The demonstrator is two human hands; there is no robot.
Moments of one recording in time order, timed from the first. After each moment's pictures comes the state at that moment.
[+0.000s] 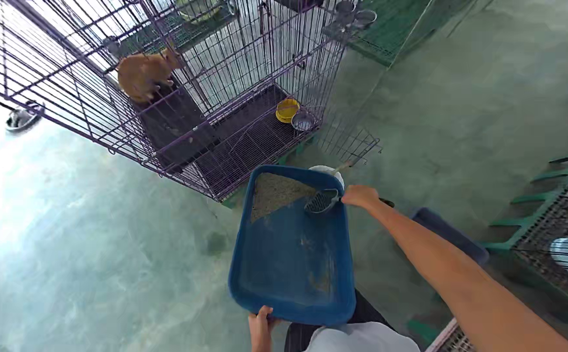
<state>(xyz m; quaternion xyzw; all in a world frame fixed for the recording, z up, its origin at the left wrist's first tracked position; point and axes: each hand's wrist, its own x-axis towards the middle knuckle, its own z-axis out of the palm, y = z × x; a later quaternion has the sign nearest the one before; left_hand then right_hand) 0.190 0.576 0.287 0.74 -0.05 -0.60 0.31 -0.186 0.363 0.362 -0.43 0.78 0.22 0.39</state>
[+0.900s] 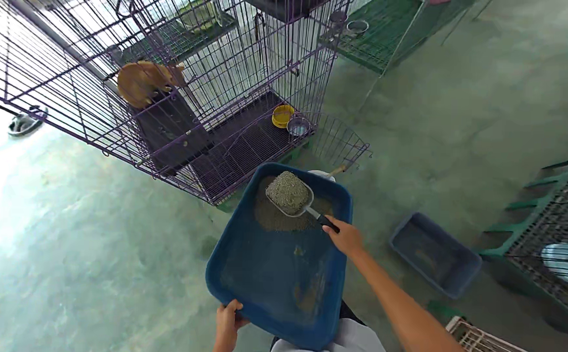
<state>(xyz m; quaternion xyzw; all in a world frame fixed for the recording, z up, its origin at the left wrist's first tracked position) 0.219 0.536 0.326 0.76 -0.11 -0.58 0.27 -0.150 0.479 0.319 -0.44 0.80 -0.09 0.39</state>
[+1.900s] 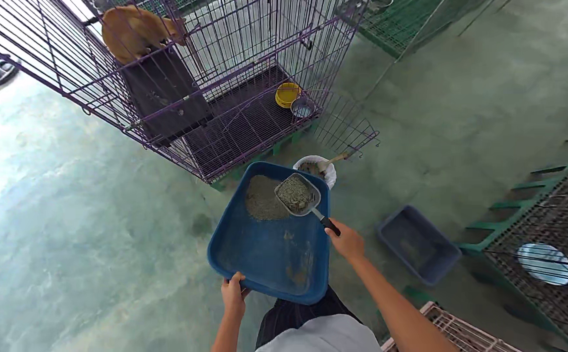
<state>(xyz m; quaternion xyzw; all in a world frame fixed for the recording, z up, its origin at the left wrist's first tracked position) 0.190 0.537 0.279 0.78 -0.02 -0.55 0.31 -0.135 0.512 0.293 -0.41 0.82 -0.01 0.41</state>
